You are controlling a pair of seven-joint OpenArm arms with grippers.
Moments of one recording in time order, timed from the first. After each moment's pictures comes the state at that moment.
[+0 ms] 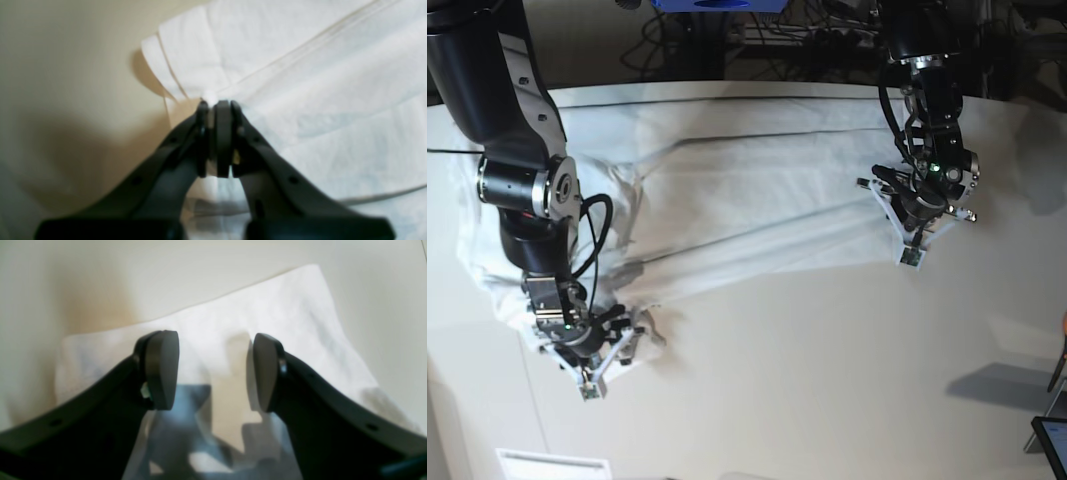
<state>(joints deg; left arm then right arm) 3.6 -9.3 -13.8 97.8 3.9 -24.4 58.9 45.9 3.8 13.4 13.3 -20.4 17.1 -5.4</state>
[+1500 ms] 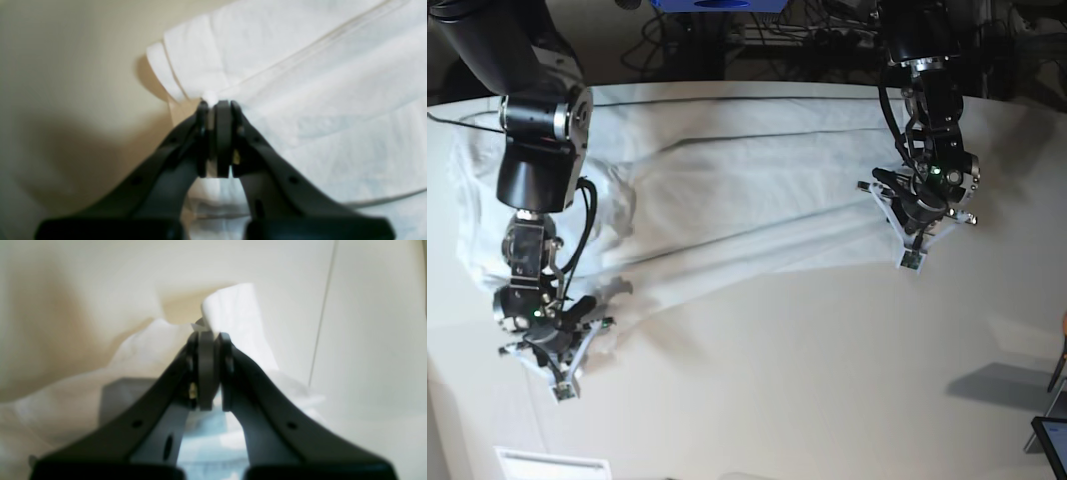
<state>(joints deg) 3.0 -9.3 -13.8 97.8 4.0 -24.4 58.9 28.7 2.1 13.5 61.5 -19.9 23.9 -36.0</state>
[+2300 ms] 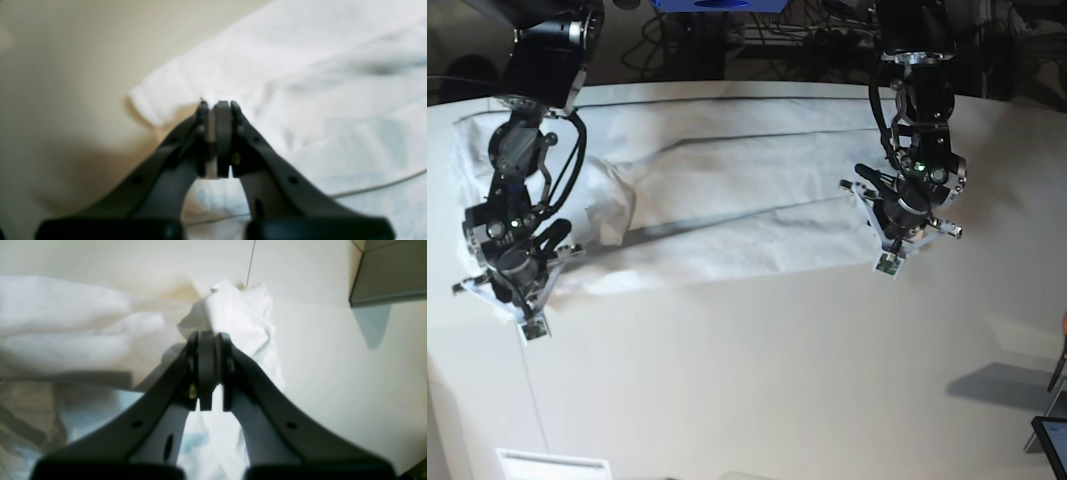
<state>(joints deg) 3.8 -9.7 -7.8 102.2 4.2 -24.4 59.3 8.1 1.1 13.4 103.0 -19.4 29.0 -61.6</state>
